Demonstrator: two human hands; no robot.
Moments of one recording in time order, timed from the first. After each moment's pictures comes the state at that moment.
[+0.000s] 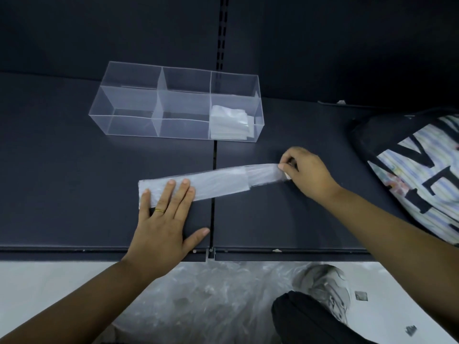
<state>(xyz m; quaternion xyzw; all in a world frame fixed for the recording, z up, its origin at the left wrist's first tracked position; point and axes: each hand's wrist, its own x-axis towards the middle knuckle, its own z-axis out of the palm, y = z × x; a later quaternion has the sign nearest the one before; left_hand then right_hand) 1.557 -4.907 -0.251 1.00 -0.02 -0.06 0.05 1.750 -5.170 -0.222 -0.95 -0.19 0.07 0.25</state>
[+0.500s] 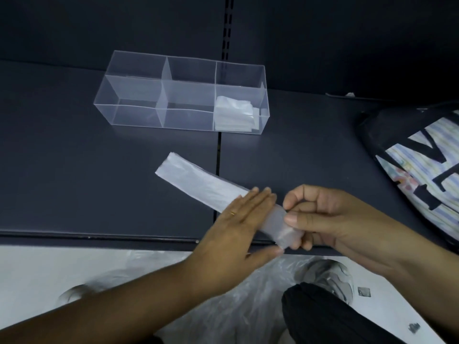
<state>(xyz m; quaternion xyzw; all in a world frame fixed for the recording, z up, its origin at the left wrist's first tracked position) 1.560 -4.996 -0.198 0.91 -0.14 -0.03 0.38 1.633 -5.171 -0.113 -0.66 -0.03 0.45 0.60</state>
